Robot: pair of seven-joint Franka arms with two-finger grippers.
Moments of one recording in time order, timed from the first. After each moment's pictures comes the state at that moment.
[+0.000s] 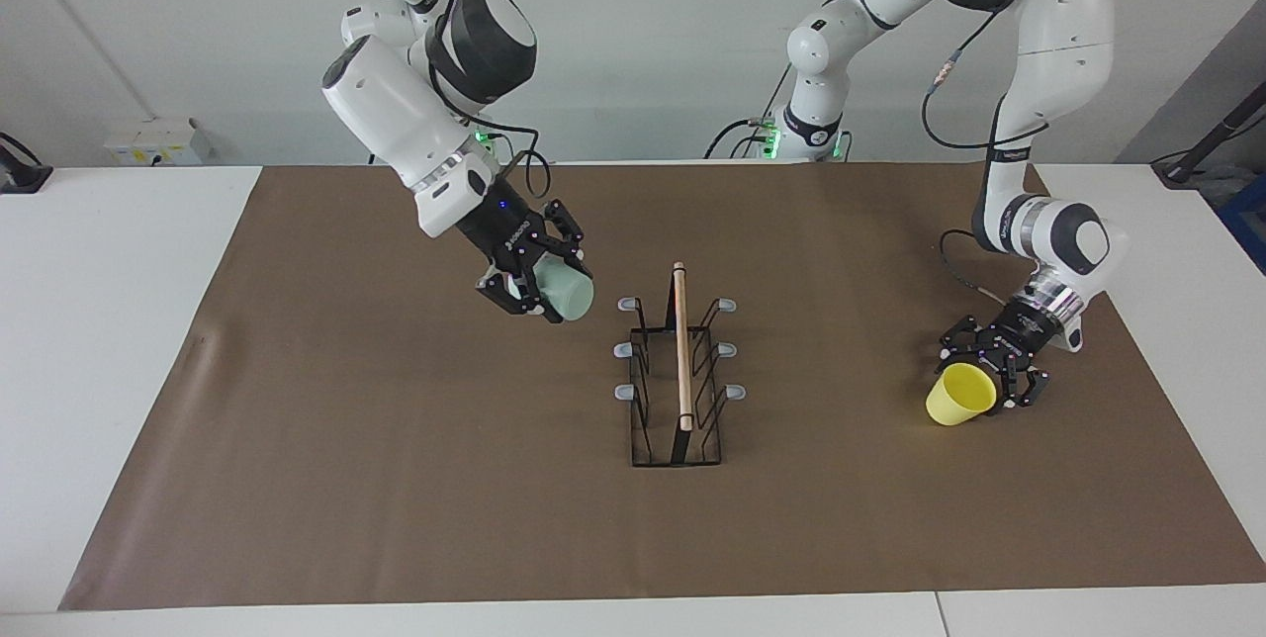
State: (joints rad) left arm 0.66 0.56 -0.37 -1.92 -1.38 2.19 -0.82; right arm 0.28 0.12 0.05 -1.84 0.87 2.45 -1.18
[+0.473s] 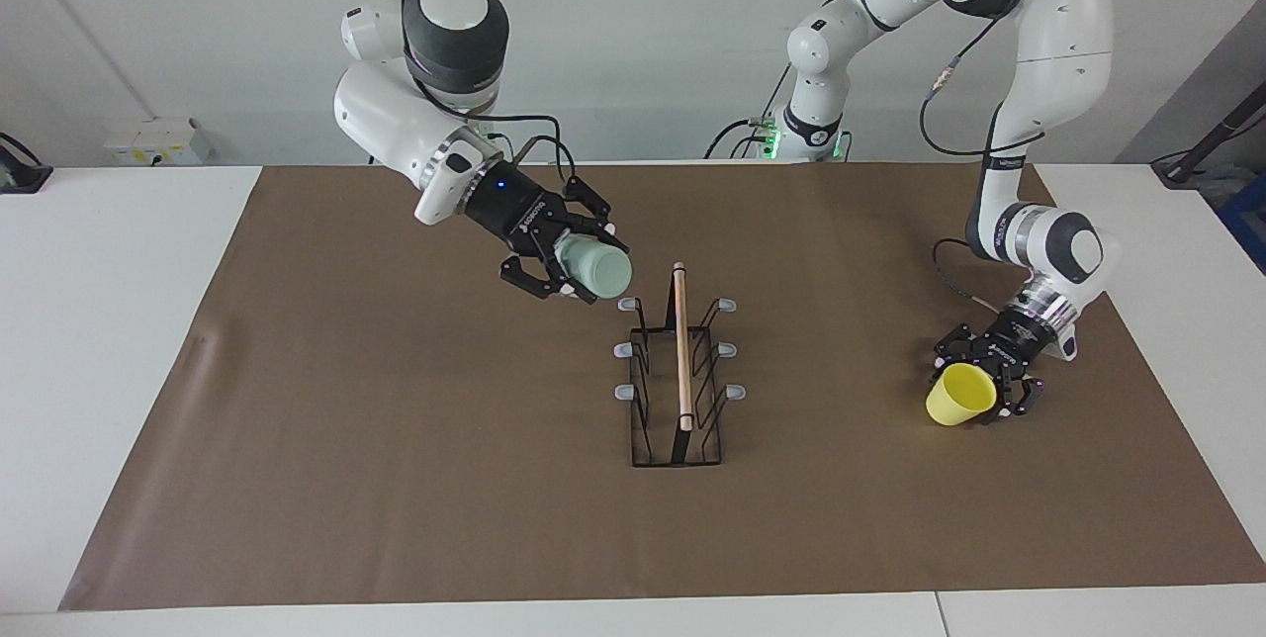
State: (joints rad) left arm 0.66 0.59 -0.40 -1.90 -1.41 2.21 -0.77; right arm 0.33 0.08 0.07 -1.92 1.56 2.58 -1.63
